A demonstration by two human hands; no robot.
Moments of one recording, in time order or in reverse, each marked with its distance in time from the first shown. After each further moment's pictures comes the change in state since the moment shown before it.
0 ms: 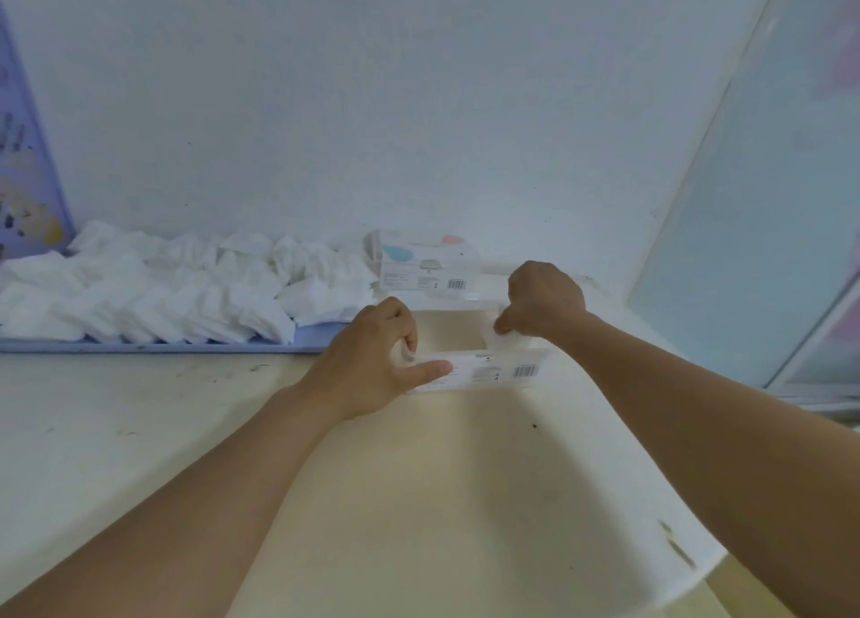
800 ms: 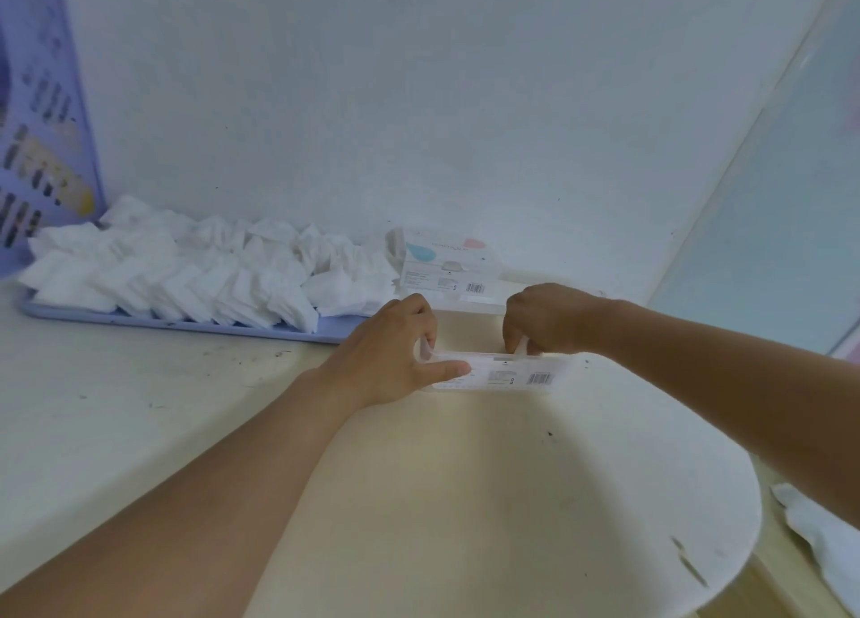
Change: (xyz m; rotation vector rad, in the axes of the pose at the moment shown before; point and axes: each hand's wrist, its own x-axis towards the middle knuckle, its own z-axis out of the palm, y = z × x) left_hand 0.003 -0.004 -0.003 0.001 -0.008 -0.009; right_hand 0.001 -0.003 -0.016 -0.634 -0.330 -0.686
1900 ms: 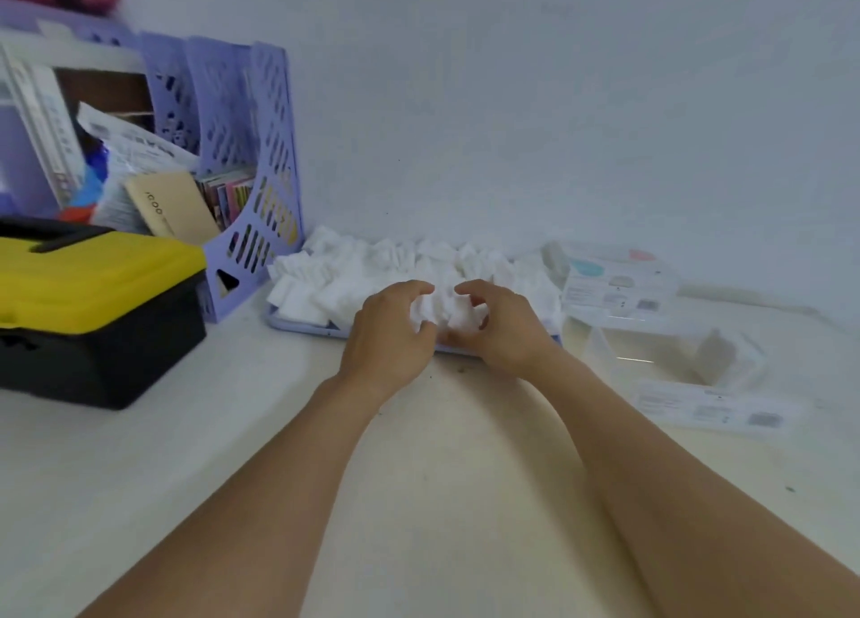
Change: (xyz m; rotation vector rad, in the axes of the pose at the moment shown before) left_hand -0.075 -0.083 -0.116 0.067 0.404 -0.410; right_hand 0.114 -0.210 -0.058 1.131 0.522 0.007
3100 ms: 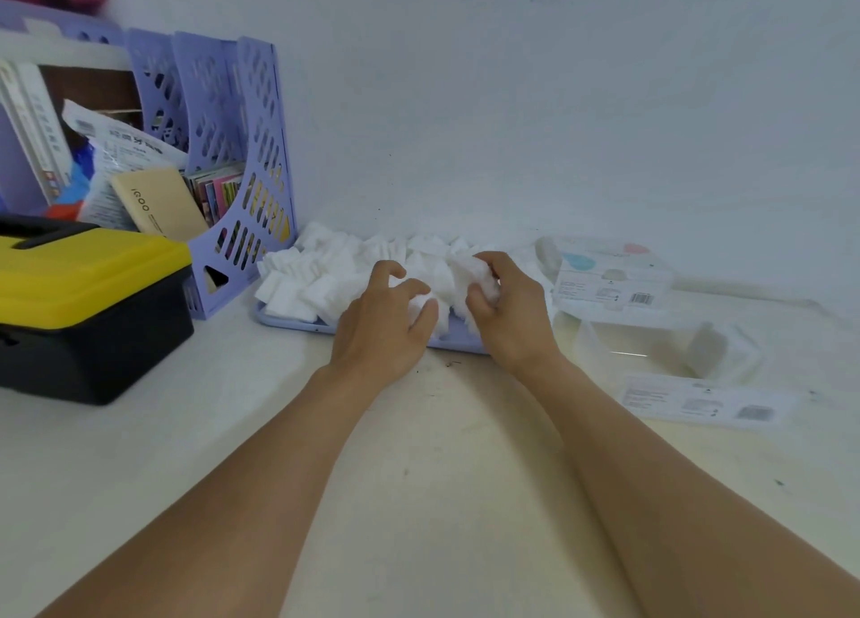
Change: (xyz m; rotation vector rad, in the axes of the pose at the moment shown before) left_hand 0.004 0.001 0.007 0.249 0.019 0.112; right_hand -0.004 0.010 -0.001 0.182 0.361 -0.168
